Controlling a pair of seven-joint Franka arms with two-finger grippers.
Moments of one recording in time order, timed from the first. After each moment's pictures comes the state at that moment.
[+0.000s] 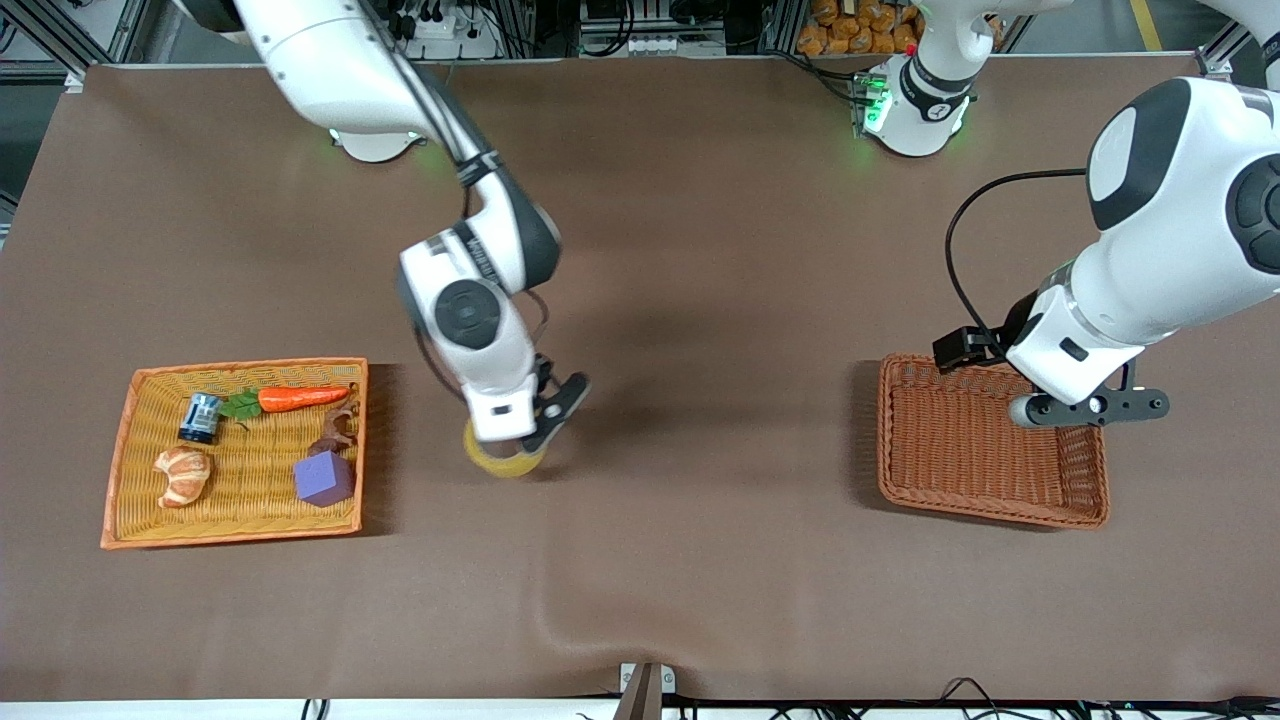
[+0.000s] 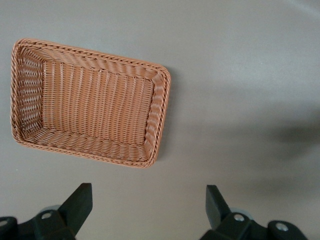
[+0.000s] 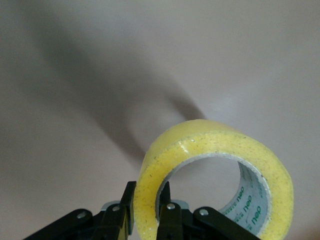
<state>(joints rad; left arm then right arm) -0.05 0.32 -0.21 -1.36 0.02 1.62 -0.31 0.64 0.64 -0.07 -1.51 0.01 2.13 -0.38</state>
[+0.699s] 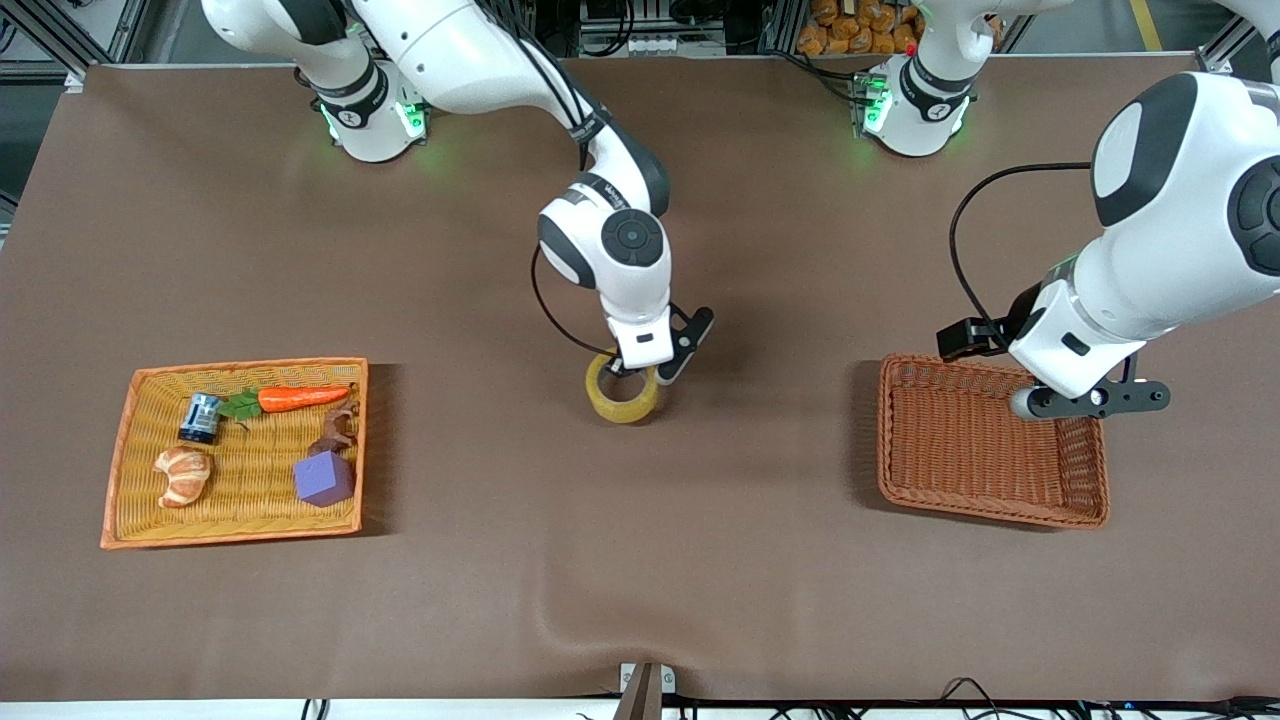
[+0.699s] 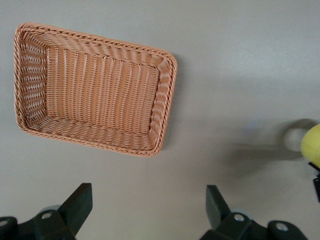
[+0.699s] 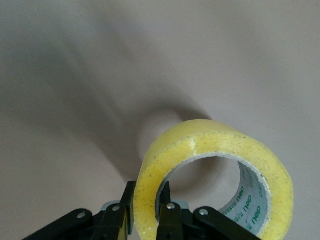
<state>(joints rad) -0.04 0.31 -0.21 -1.38 0.02 1.59 -0.31 0.87 0.76 -0.07 -1.45 0.01 2.27 -0.13</state>
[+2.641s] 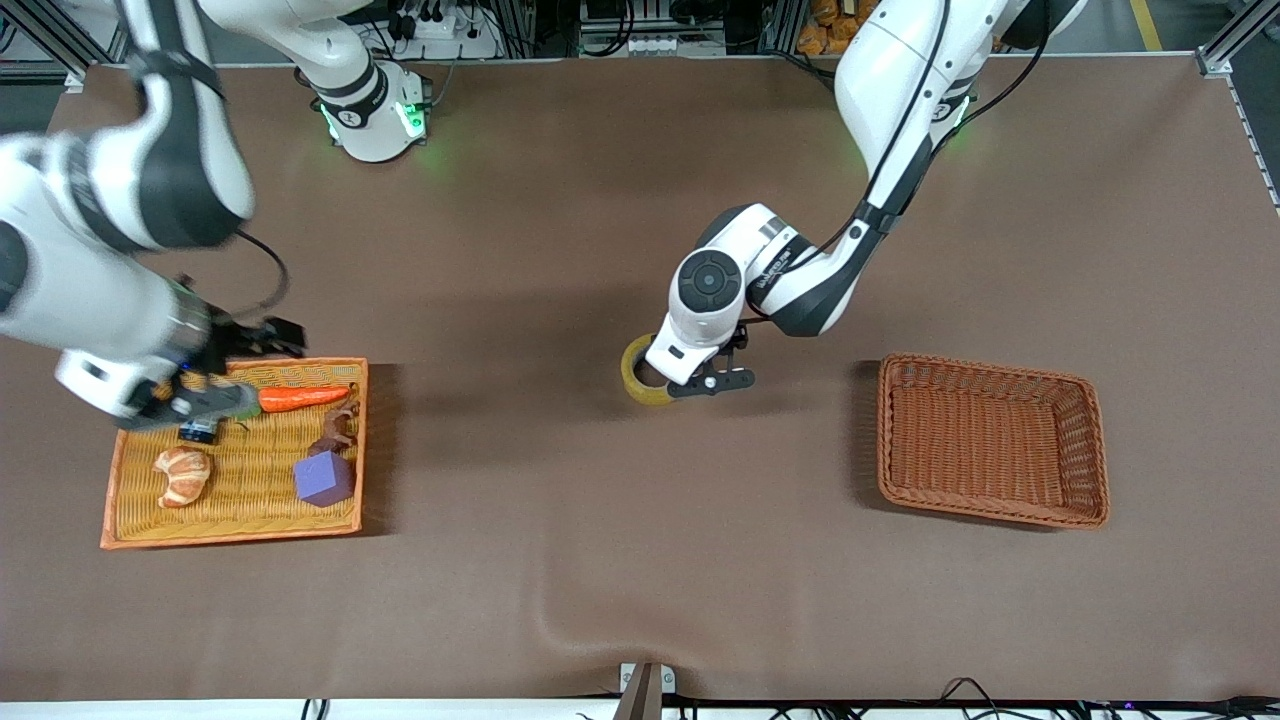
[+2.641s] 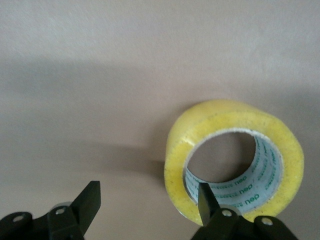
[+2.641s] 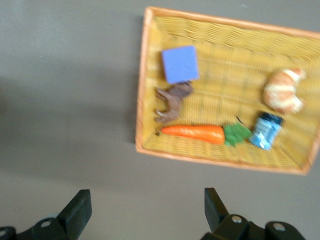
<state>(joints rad) -0.53 0.69 -0.24 -1.61 0.09 2.17 -0.91 0.22 0.18 -0.17 -1.62 0.02 1.66 -0.14</state>
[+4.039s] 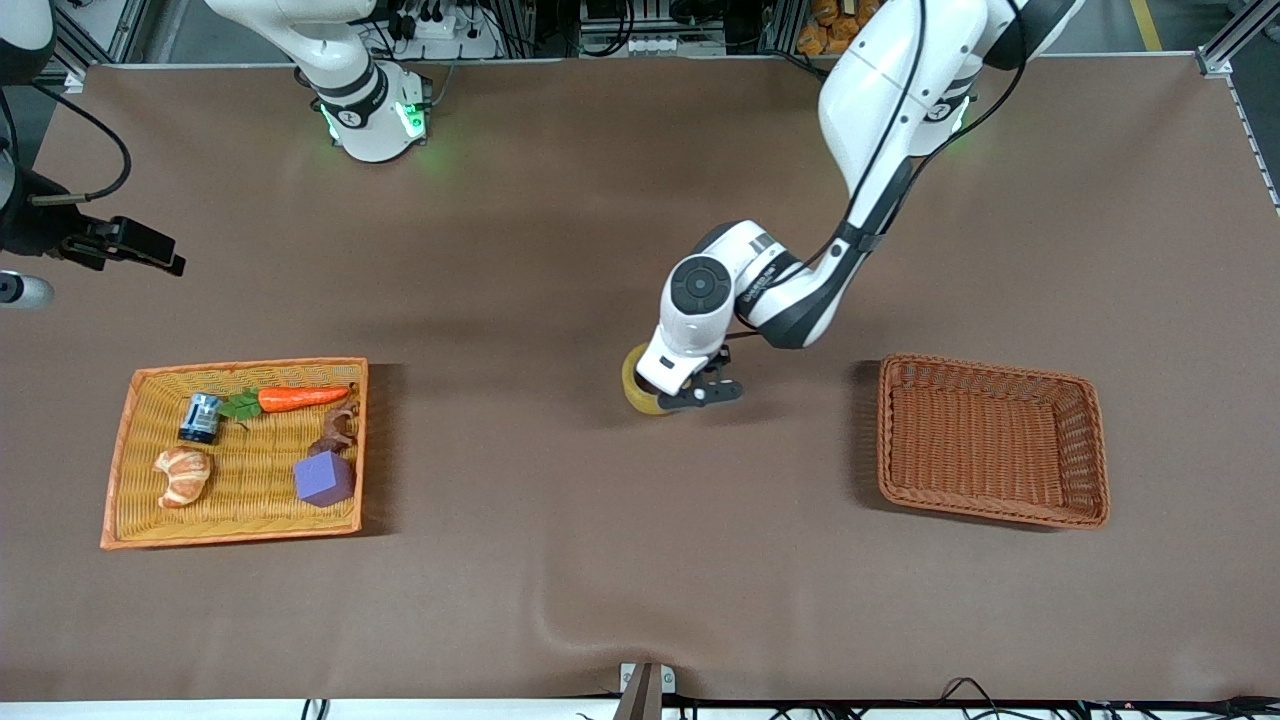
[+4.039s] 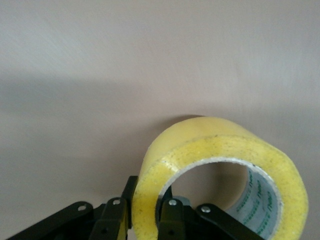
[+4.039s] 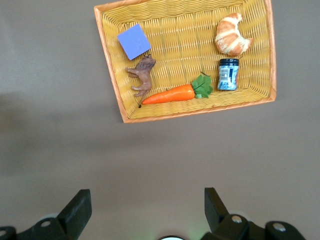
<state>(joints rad) -0.51 0.72 -0.21 -1.57 0.17 2.27 -0.95 -0.01 -0.02 -0.04 -1.66 0.02 1.53 0.04</state>
